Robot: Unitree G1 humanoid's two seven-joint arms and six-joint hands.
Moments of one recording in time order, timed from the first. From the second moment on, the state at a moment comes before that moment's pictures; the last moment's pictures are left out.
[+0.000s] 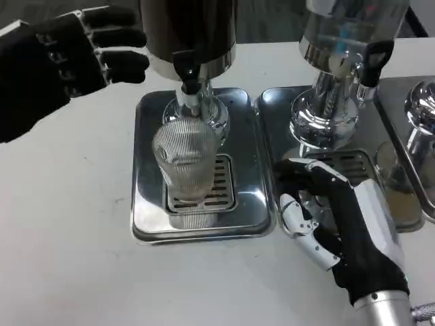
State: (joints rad) left arm -0.72 0.67 0.34 0.84 -0.47 0.07 -1.39; right arm 0.29 -0.09 0.27 -0.28 -0.55 -0.05 -0.20
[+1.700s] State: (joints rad) left arm -0.88 0.54 0.32 0.97 -0.45 0.01 -1.30; right arm 0.30 -0.08 0.27 -0.28 -0.53 -0.05 -0.20
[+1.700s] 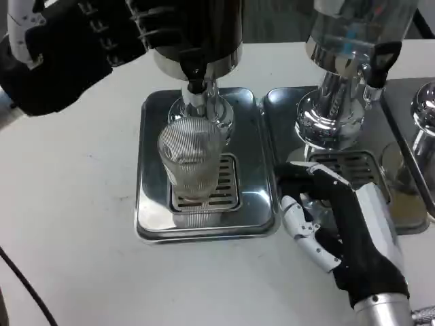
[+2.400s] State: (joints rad) left arm -0.89 0.50 0.30 0.96 -0.45 0.03 -1.30; right arm 0.30 -0.08 0.27 -0.27 -0.52 -0.05 -0.20
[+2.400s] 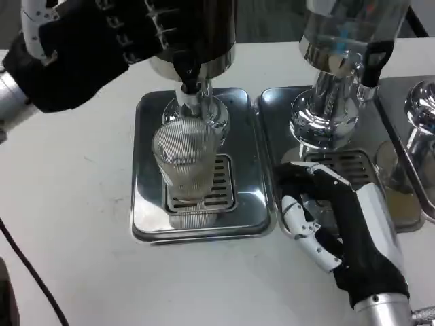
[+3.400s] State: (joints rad) left arm -0.91 0.46 0.25 1.09 -0.34 -0.12 -1.24; right arm 0.30 -0.08 0.27 -0.27 -0.52 -0.05 -0.20
